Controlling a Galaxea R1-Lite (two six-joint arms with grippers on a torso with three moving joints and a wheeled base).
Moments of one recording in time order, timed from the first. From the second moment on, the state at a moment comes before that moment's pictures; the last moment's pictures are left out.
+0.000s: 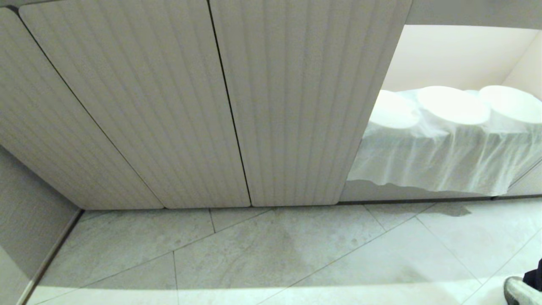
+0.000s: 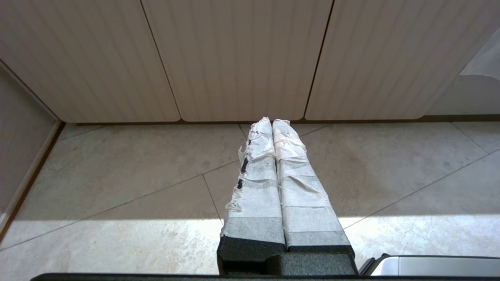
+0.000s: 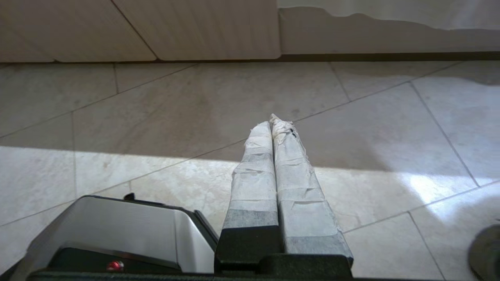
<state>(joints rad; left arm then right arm) 0.00 0.00 0.00 0.00 -0.01 -0.02 0.15 0.61 -0.01 -0.37 0.02 0.11</state>
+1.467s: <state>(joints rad) 0.00 0.00 0.00 0.00 -0.01 -0.02 0.01 0.00 0.00 0.00 0.01 0.08</state>
